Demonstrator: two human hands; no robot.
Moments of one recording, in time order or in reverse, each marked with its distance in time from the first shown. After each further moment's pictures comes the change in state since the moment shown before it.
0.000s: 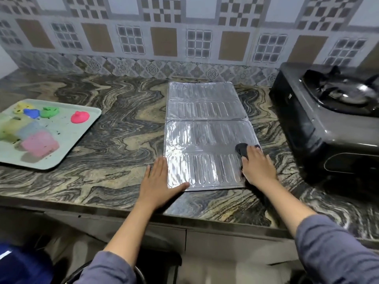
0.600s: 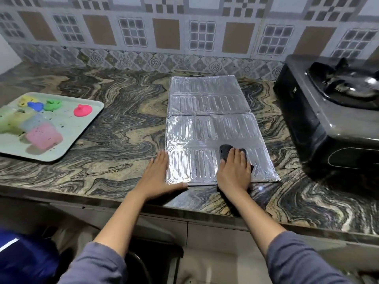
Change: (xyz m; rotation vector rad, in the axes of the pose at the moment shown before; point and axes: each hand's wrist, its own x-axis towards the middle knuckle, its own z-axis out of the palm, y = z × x) left_hand -0.003 -0.014 -0.013 -0.176 -0.108 0.096; right_hand -0.044 -0.077 0.030 0.087 0.134 0.087
